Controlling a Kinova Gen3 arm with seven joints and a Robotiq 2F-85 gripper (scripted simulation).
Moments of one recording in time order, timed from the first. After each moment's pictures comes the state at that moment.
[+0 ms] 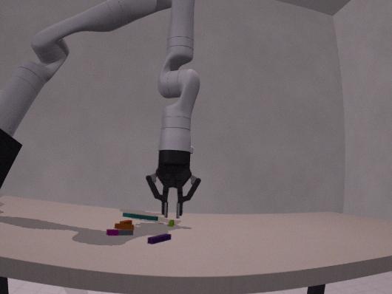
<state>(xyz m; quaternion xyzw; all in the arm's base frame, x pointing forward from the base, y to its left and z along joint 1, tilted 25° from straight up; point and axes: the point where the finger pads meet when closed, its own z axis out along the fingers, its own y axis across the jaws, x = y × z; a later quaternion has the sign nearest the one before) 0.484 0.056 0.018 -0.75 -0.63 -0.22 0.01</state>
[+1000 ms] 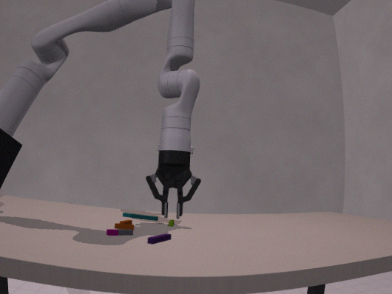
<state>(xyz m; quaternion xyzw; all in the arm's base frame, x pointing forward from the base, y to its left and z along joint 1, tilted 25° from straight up) 0.484 0.055 0.018 -0.75 -0.63 -0.22 0.01</state>
